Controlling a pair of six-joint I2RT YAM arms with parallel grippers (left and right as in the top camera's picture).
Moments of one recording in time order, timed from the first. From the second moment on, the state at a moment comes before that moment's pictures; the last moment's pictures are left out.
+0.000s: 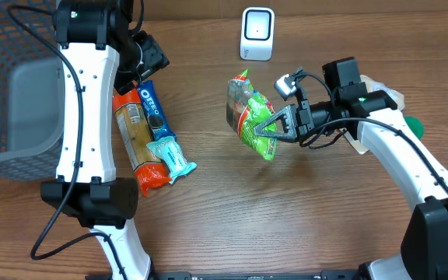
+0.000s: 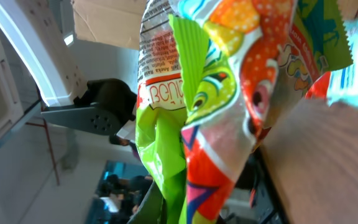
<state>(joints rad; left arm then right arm) -0.07 2.03 2.40 -1.64 0.03 -0.68 0.24 1.67 1.24 -0.66 -1.53 0.21</state>
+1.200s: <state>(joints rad) -0.07 2.03 2.40 -1.67 0.03 -0.68 0.25 1.87 1.01 -0.50 -1.02 0.25</state>
